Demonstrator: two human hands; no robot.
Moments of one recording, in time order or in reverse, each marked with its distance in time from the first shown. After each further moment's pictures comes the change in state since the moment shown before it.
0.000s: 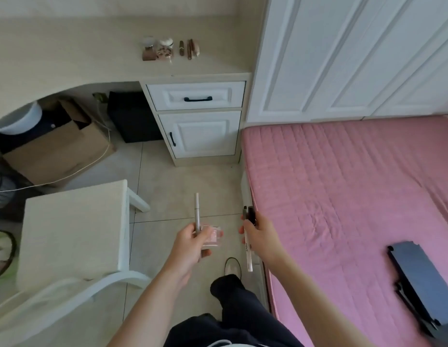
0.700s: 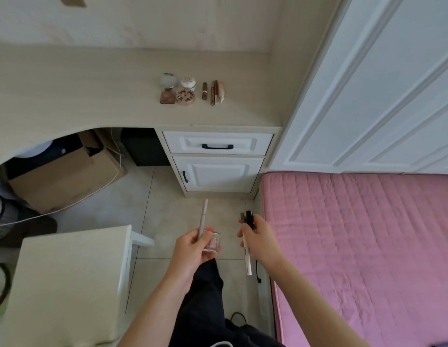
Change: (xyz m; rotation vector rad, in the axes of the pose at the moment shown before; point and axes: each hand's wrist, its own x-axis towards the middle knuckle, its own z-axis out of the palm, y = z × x) left_hand 0.188 0.153 -0.027 -0.196 0.145 -0.006; right_hand 0.215 -0.153 0.030 -0.089 -0.068 -0.068
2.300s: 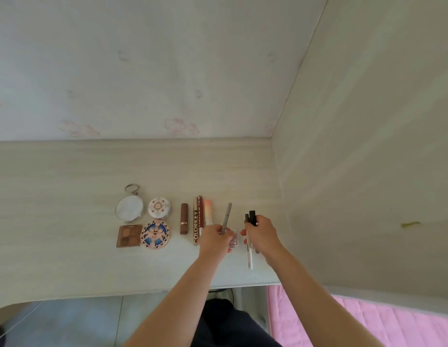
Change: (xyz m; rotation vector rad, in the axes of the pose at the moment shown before) left_hand 0.416 0.308 0.174 0.354 -0.018 -0.014; right_hand 0.450 -0.251 -0.069 -0.106 0.109 0.197
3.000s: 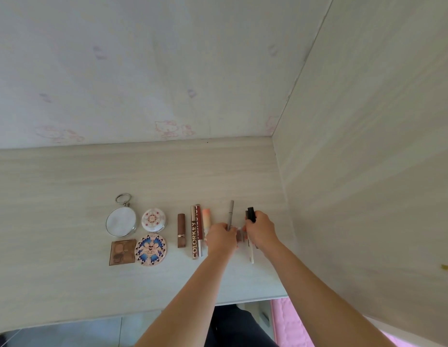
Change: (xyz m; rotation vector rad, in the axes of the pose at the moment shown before) left_hand 0.046 0.017 0.020 0.218 0.058 -0.050; right_hand 0.071 0.001 0.015 -0.151 0.053 0.022
